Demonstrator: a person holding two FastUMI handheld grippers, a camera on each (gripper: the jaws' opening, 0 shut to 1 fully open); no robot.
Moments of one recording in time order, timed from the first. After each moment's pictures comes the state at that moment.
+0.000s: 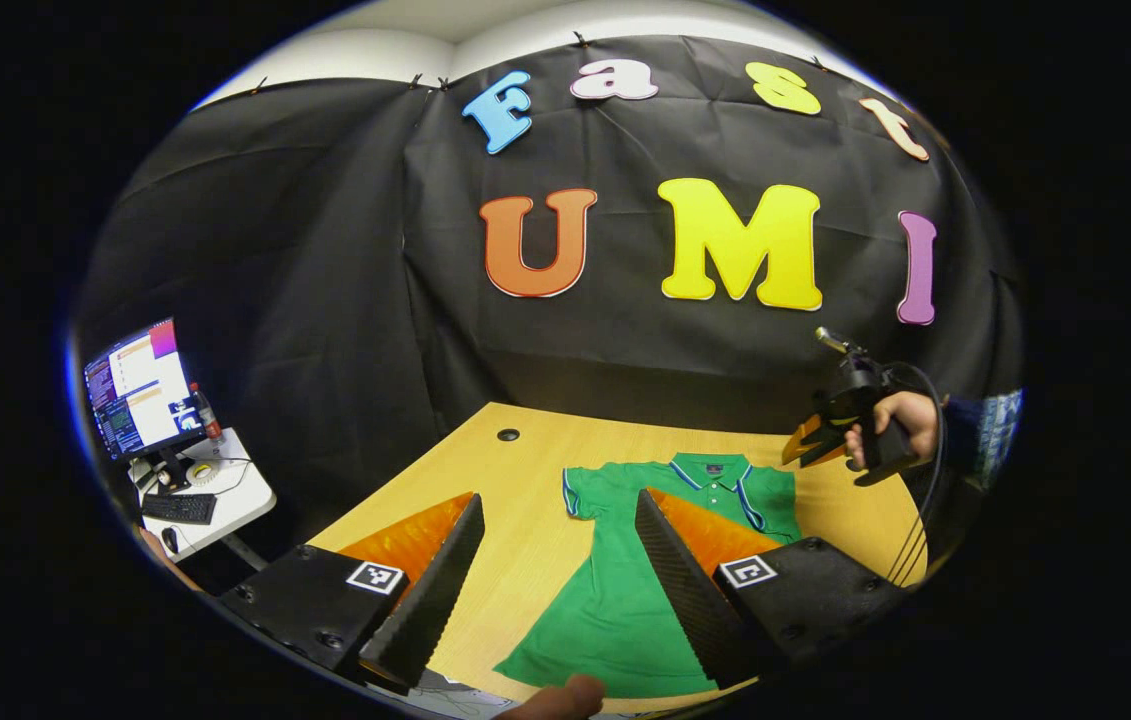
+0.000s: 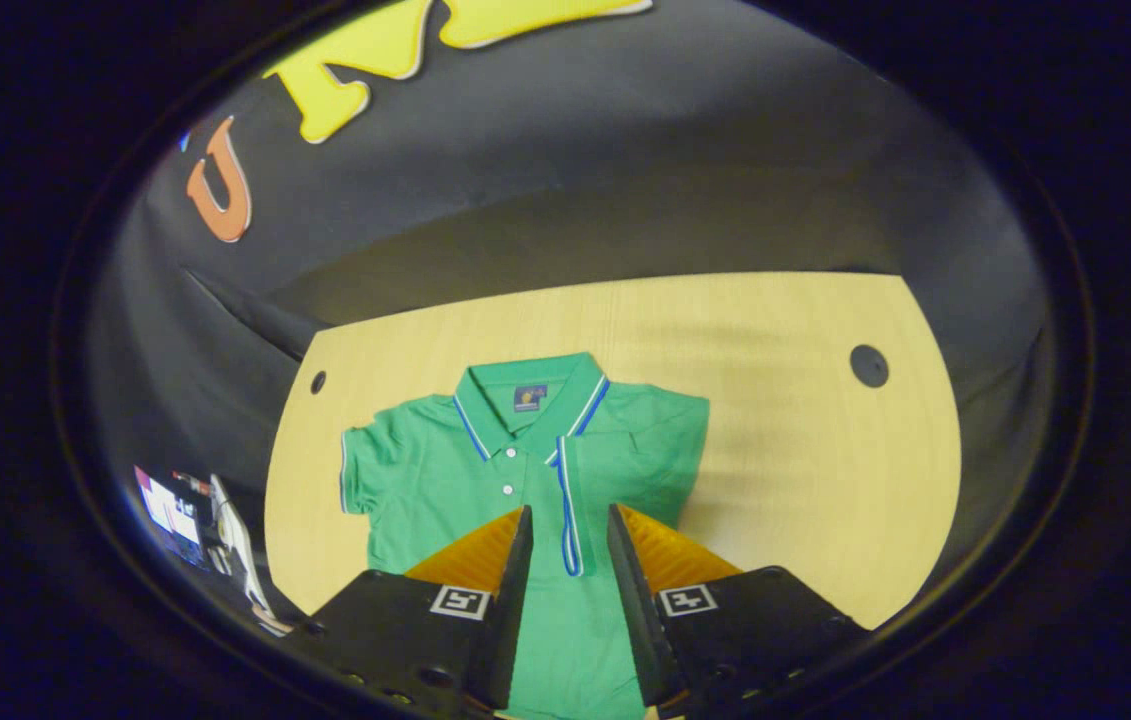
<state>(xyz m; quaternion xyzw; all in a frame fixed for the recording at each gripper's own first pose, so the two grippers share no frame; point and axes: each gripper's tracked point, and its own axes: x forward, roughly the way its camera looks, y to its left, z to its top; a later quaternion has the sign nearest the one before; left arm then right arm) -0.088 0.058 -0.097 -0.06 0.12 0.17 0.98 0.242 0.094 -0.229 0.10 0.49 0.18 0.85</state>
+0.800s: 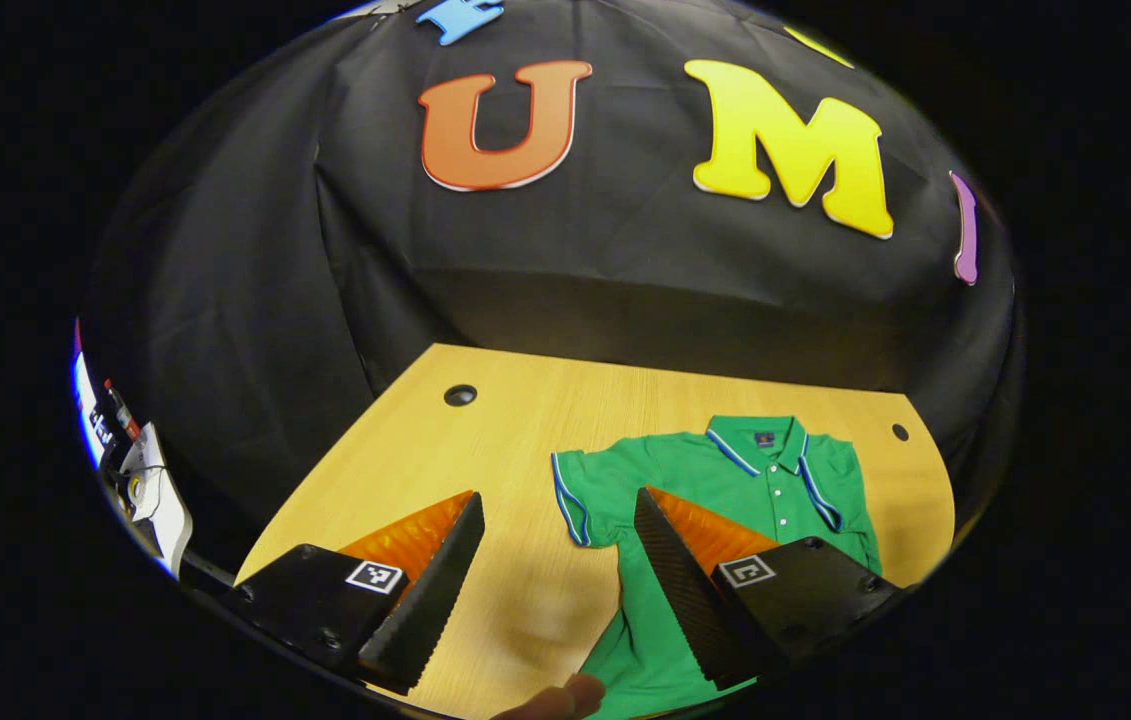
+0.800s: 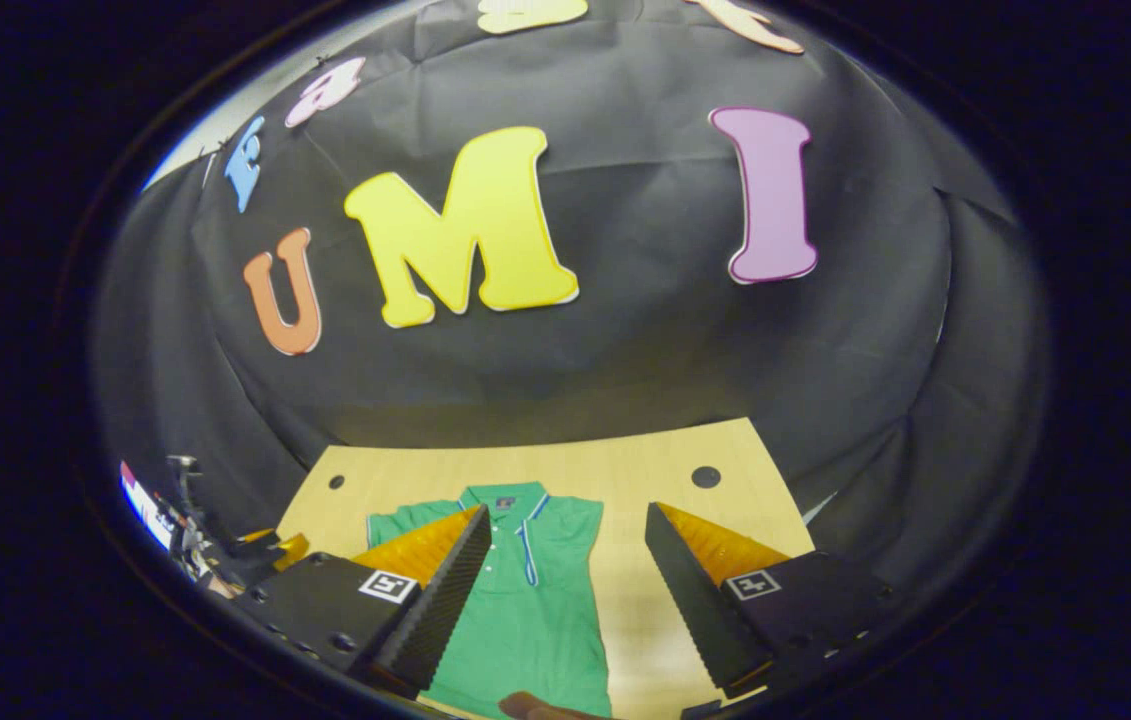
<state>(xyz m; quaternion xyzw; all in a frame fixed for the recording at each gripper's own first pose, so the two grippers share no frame) 0.105 0.125 -0.221 -0.07 0.25 0.10 0.96 0.112 -0.018 -0.025 0.12 0.24 0.10 0.96</state>
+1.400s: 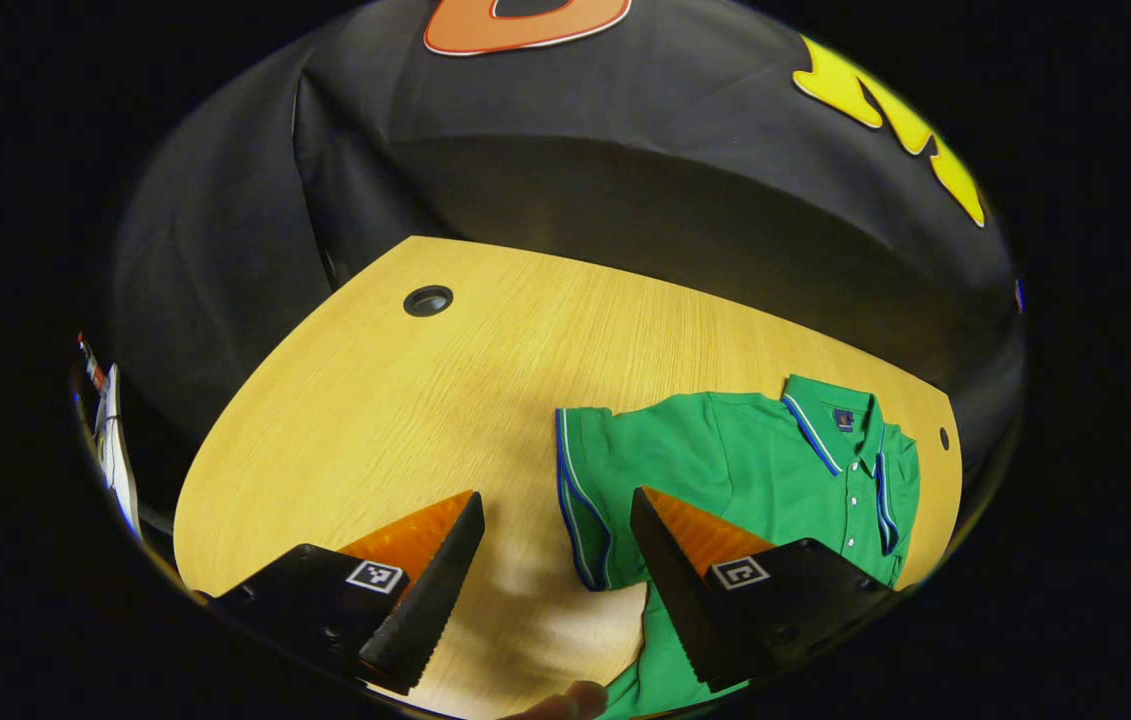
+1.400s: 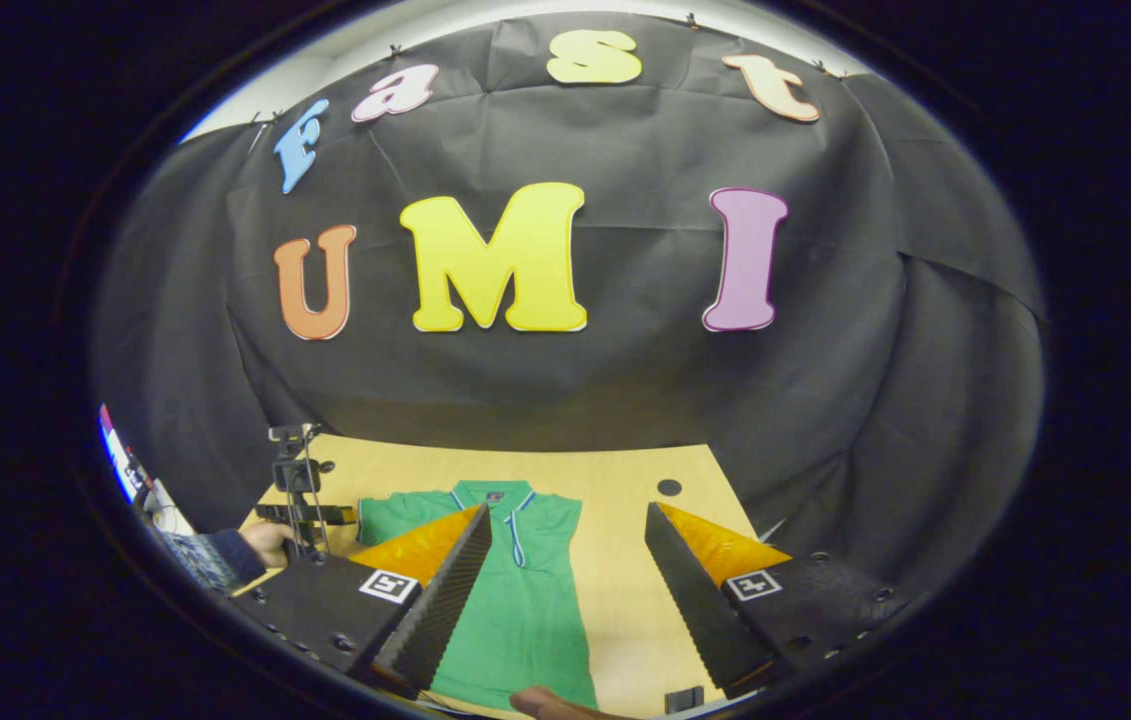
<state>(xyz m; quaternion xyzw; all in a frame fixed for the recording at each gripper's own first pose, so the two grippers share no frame) 0.188 0.143 -0.325 -0.15 0.36 0.11 0.91 0.001 -0.003 -0.007 0.05 0.19 0.06 0.98</state>
